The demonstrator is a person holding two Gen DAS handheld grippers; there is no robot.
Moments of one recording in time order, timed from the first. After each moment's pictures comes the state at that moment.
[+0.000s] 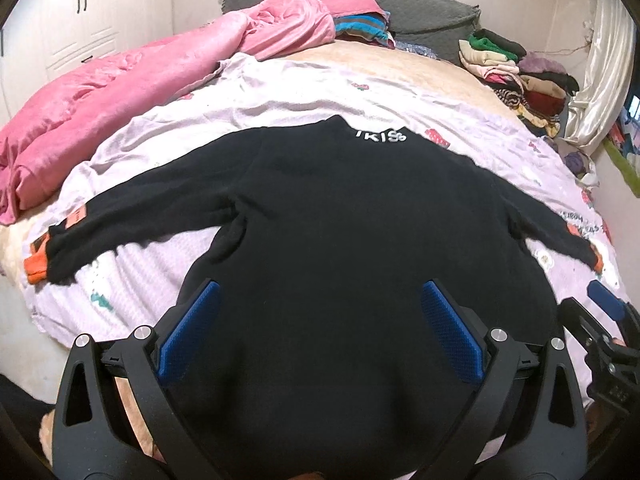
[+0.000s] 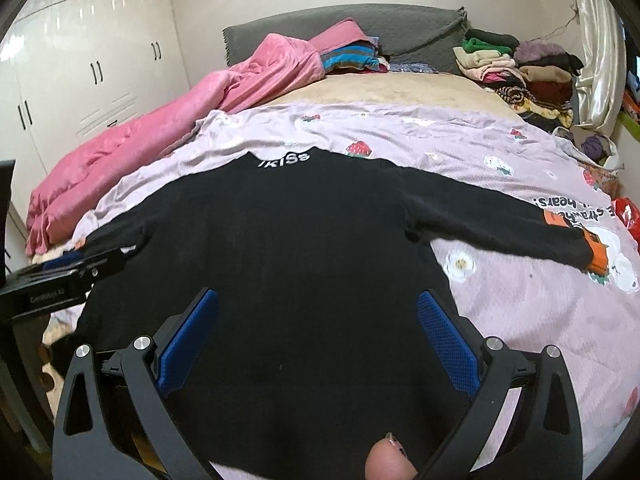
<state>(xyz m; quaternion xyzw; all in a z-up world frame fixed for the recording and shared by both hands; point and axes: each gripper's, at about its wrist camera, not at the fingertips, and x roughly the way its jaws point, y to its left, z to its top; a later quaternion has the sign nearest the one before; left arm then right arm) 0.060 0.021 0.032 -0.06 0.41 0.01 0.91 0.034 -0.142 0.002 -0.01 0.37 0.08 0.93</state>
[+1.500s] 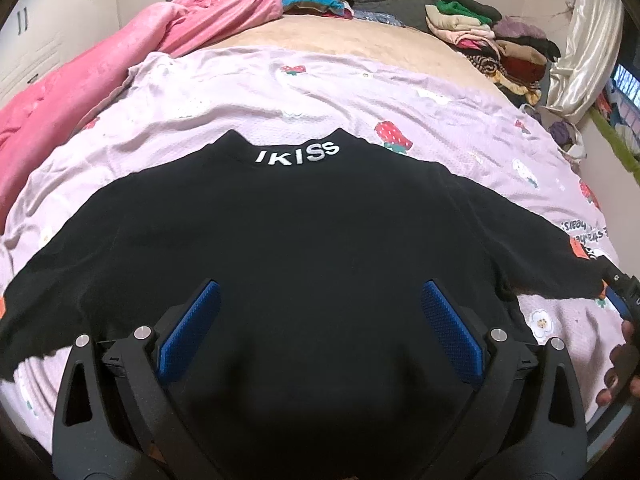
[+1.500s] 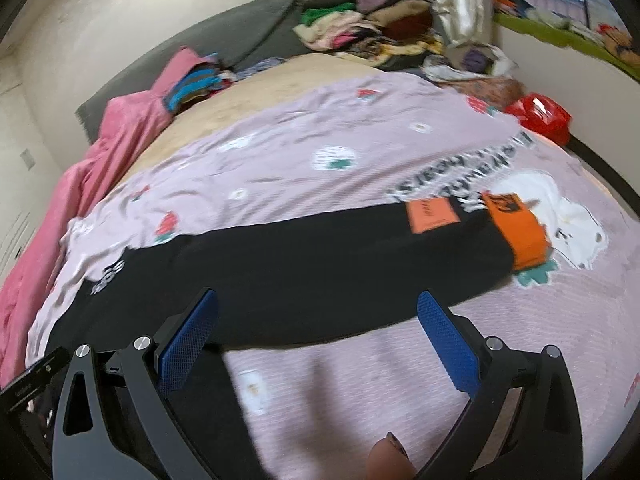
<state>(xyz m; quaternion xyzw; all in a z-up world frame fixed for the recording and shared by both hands) 0.205 -0.063 0.009 -0.03 0.45 -0.05 0.89 0.129 -0.336 -0.012 0.16 0.36 -0.14 0.91</state>
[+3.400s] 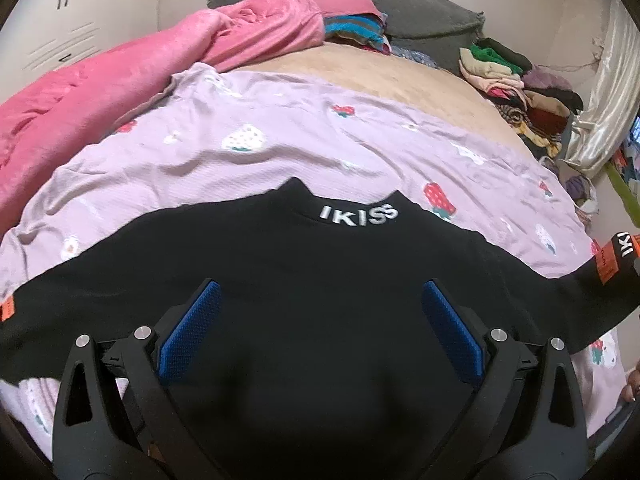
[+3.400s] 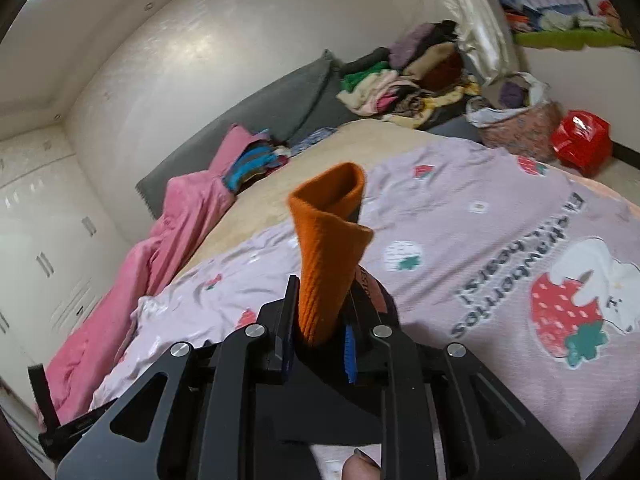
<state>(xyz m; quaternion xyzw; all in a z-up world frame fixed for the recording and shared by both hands) 0.224 0.002 0.035 -0.09 0.41 0.00 0.91 0.142 -0.348 0.052 0.21 0.22 -0.04 0.95</state>
